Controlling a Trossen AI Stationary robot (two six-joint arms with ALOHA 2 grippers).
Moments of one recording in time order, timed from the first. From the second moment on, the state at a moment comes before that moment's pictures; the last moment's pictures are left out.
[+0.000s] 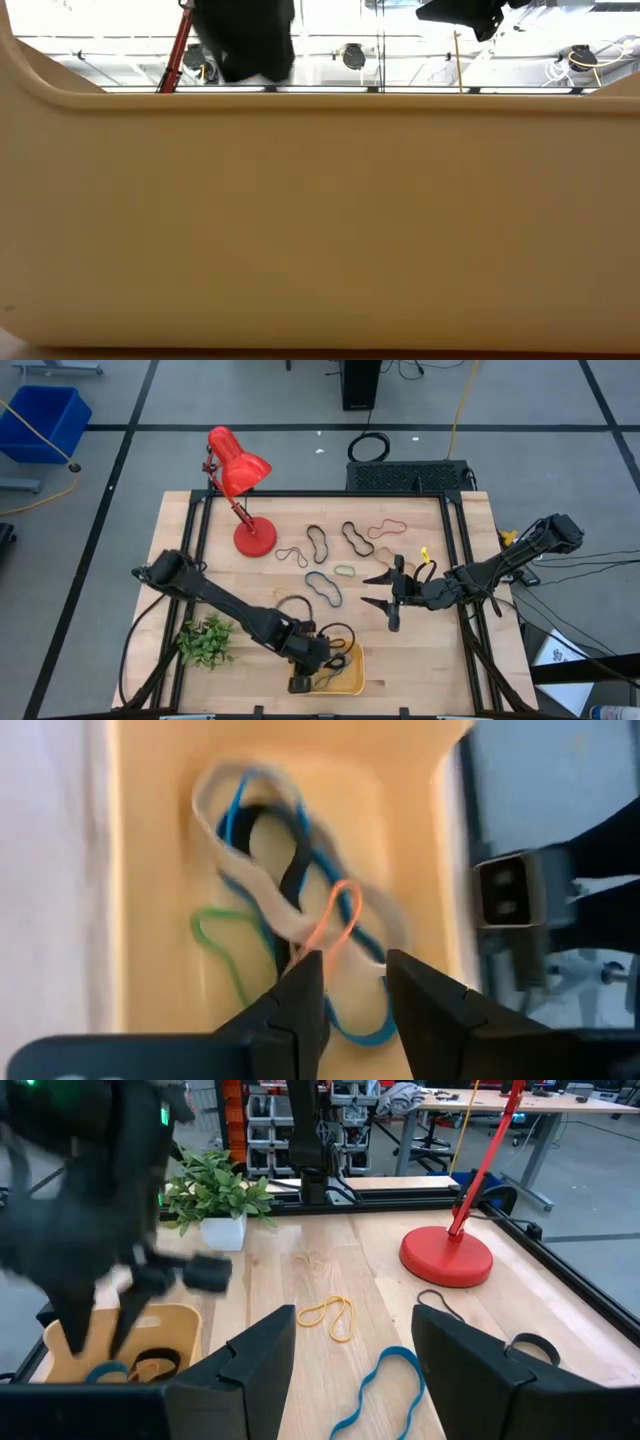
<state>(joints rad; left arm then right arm) -0.47 1.95 1.53 -0.57 0.09 -0.47 0.45 1.10 0.70 0.09 0.57 0.17</state>
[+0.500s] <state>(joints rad) -0.47 1.58 1.53 -0.60 0.01 -0.22 0.45 1.10 0.70 0.16 0.57 0.17</state>
